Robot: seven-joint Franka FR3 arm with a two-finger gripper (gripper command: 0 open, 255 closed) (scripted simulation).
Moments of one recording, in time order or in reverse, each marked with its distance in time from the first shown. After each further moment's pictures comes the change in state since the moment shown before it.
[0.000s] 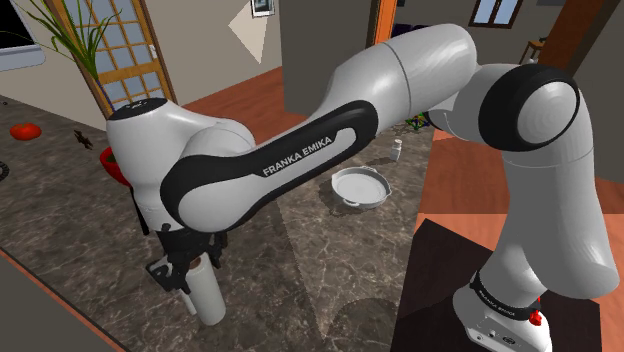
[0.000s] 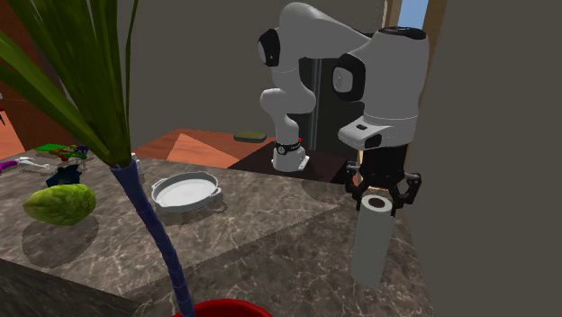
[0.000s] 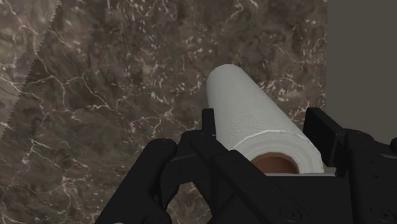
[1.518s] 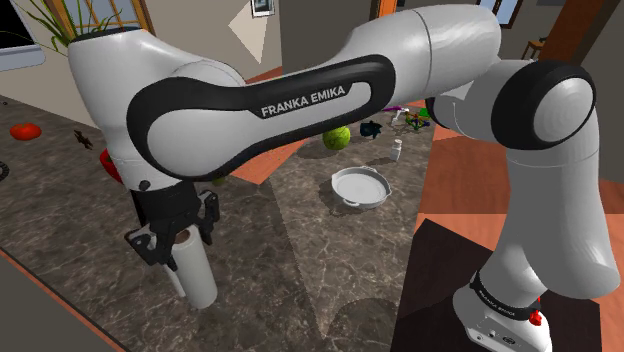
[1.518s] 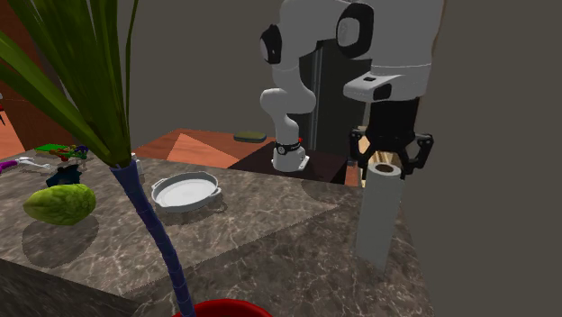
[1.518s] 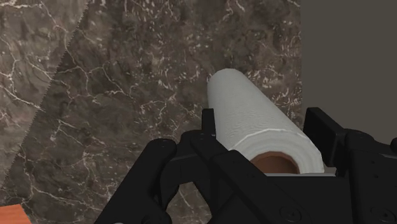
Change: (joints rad) arm 0.015 -0.029 0.014 0.163 0.019 -0.187 -0.009
